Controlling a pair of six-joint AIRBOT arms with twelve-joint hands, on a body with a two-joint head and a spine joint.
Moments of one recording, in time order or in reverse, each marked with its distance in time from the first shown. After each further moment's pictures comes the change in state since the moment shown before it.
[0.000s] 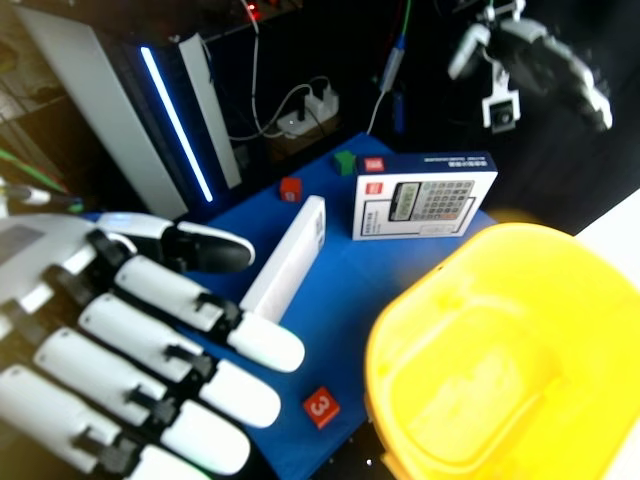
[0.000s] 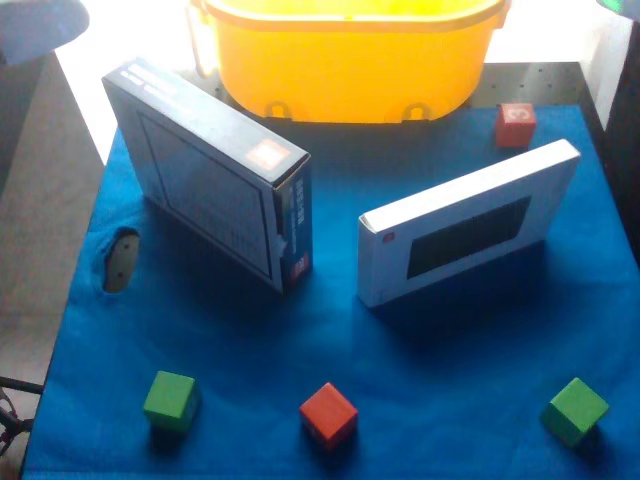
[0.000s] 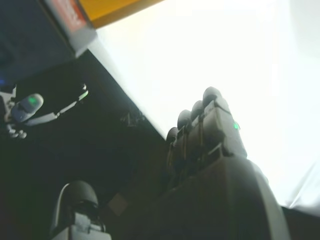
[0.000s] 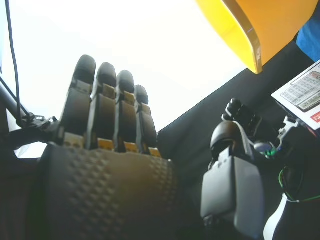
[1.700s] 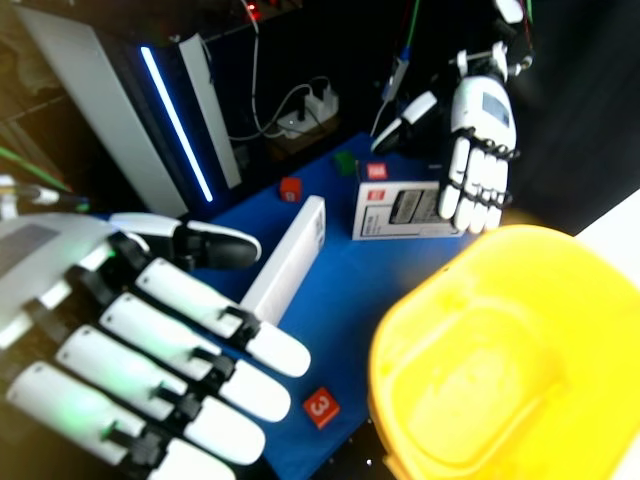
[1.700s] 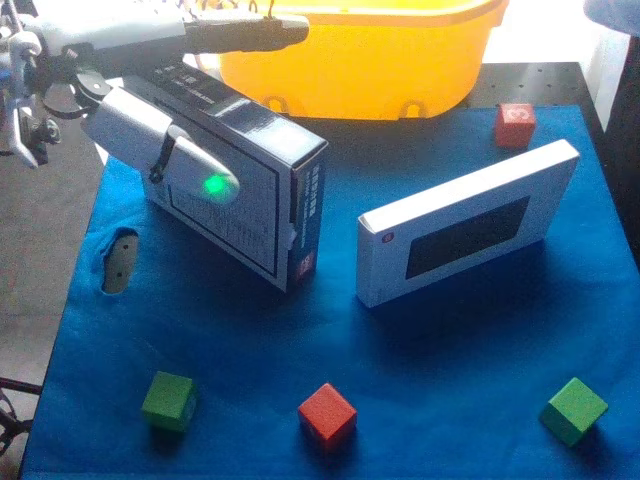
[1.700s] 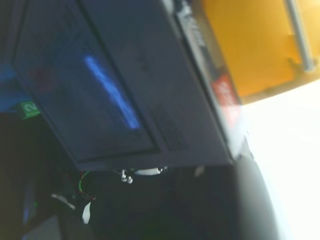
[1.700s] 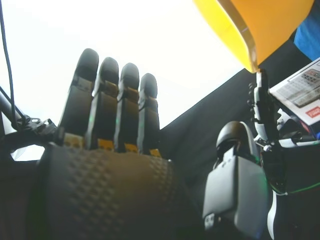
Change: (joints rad) left arm -0.338 -0.225 0.201 1.083 0.408 -0.601; right arm 0.000 -0.007 0.003 0.000 -0.005 -0.001
